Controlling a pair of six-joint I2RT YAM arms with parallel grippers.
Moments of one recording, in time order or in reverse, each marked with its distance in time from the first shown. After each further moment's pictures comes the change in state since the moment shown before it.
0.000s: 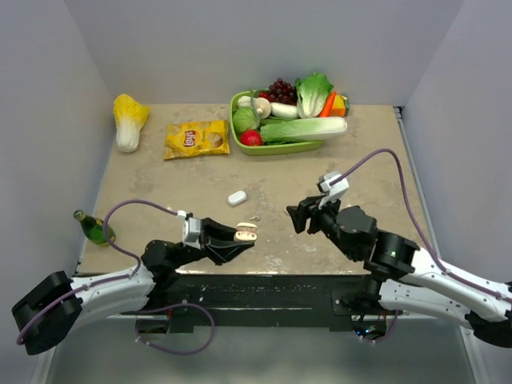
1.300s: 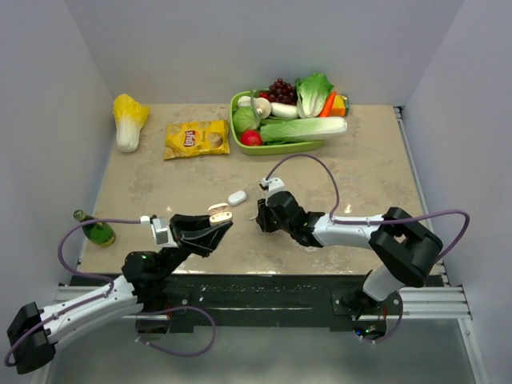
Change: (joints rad) left arm -0.067 -0.408 -0.005 -0.249 -0.423 0.053; right arm -0.212 0.859 -0.097 0.526 -0.377 0.167
